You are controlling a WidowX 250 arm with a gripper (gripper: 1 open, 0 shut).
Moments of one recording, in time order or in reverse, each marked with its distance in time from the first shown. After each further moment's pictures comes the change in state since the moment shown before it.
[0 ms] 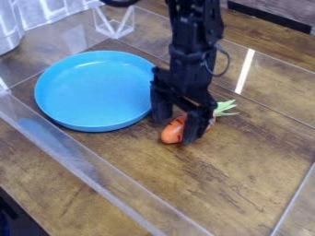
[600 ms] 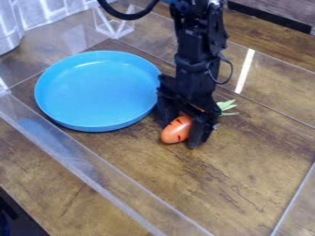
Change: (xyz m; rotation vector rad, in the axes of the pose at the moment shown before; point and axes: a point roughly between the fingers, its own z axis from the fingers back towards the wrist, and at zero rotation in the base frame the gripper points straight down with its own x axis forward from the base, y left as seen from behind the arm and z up) arm 0.013 0.000 -0.012 -0.010 -0.022 -0.012
